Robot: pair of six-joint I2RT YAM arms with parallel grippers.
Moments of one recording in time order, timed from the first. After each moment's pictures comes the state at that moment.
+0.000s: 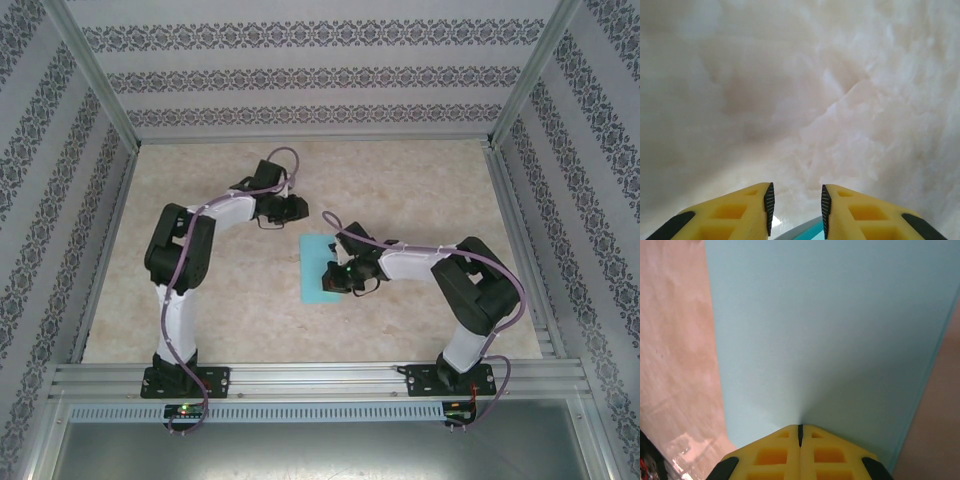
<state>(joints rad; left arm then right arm) -0.33 2.04 1.42 -0.31 0.39 -0.52 0.67 1.73 0.84 -0.23 -0.47 0.69</state>
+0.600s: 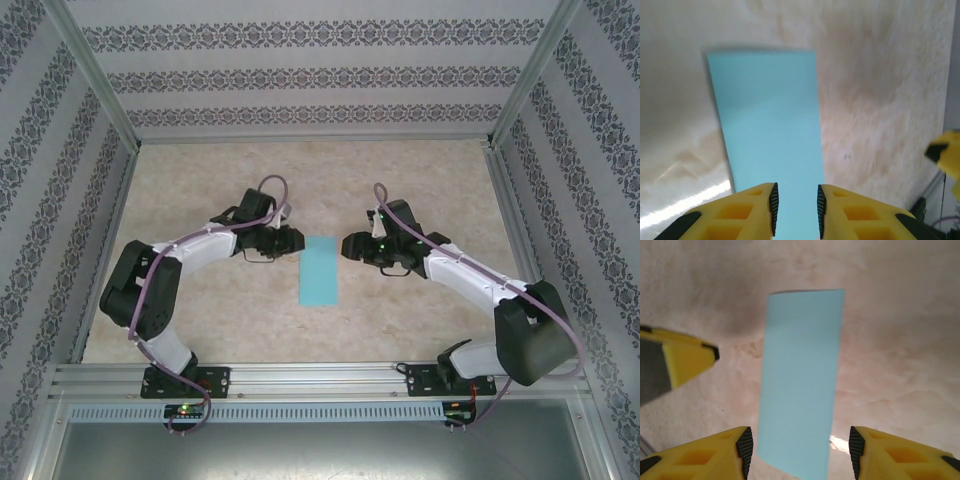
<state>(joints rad) -0.43 1.68 0.98 -0.27 0.55 -0.62 0.45 1.37 0.77 -0.29 -0.39 0.67</state>
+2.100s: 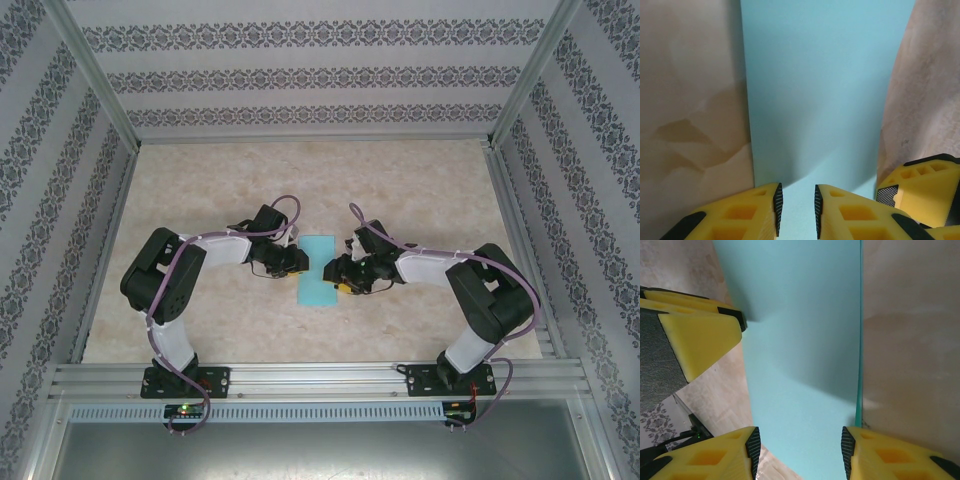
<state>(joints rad) -0.47 1.82 0.95 -0.25 0.55 -0.64 0.56 1.65 0.73 -0.10 -0.62 0.89</state>
